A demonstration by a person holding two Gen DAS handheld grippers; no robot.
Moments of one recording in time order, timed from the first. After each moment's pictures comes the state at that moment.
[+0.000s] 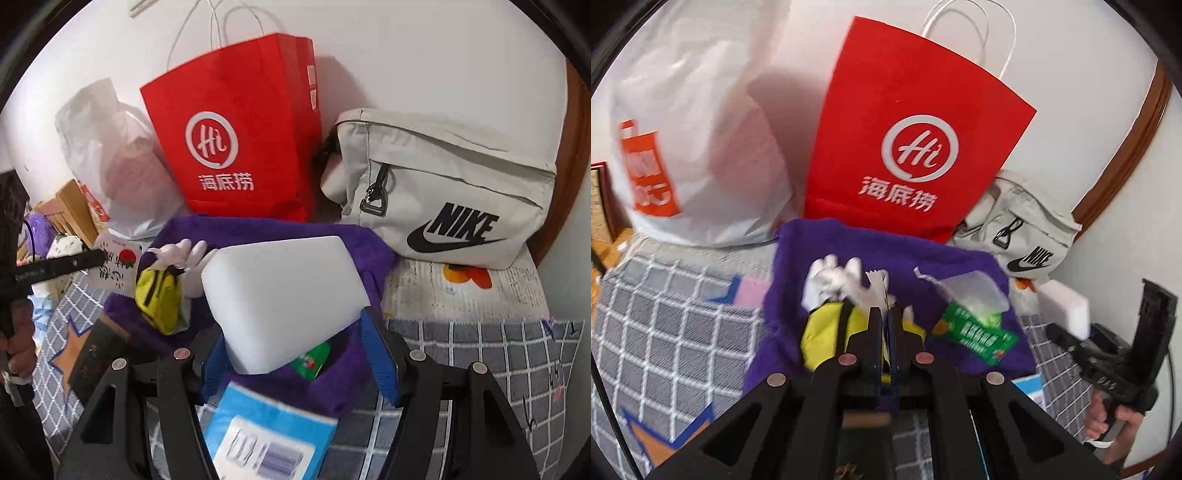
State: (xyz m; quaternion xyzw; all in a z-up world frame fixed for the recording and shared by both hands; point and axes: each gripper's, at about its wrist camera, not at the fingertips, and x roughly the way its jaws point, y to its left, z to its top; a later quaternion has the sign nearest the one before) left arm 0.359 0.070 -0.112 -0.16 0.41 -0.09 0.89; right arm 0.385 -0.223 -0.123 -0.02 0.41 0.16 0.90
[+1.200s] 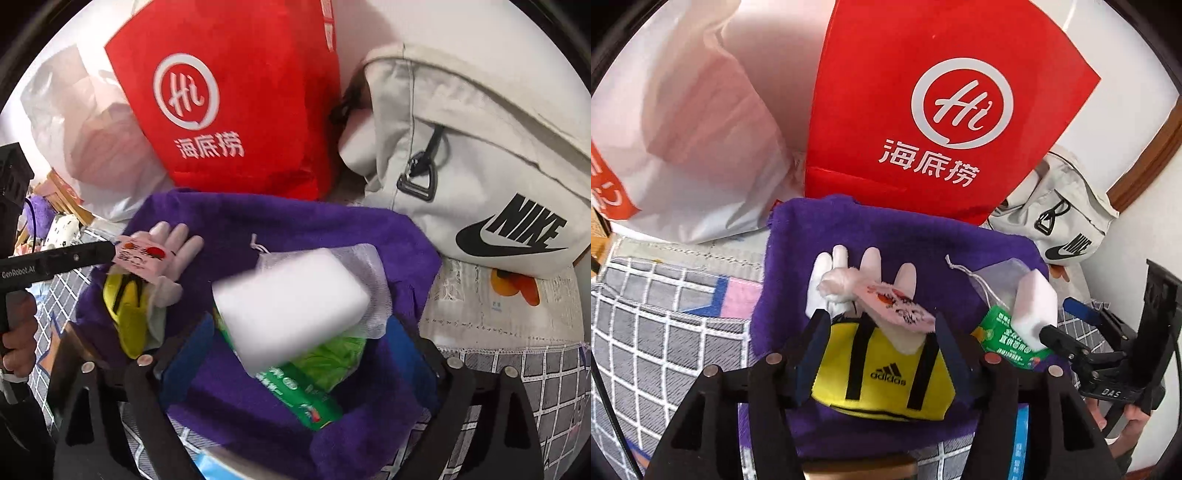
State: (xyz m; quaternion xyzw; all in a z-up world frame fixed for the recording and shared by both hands) left arm 0.415 0.064 -0.148 -0.14 0.48 -0.07 0.86; right arm 0.440 -0.192 -0.161 -0.03 0.46 0.19 0.87
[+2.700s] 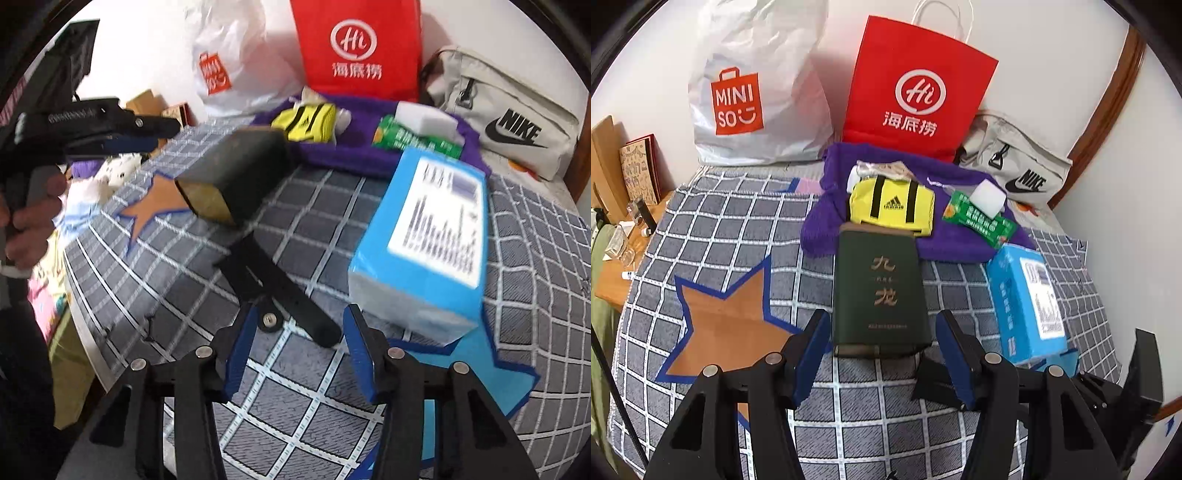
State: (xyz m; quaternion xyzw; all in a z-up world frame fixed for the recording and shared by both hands) left arm 0.194 0.078 -0.127 -0.11 0.45 -0.06 0.89; right arm 0.158 -0.157 -0.196 -0.07 0.47 0.25 0.85
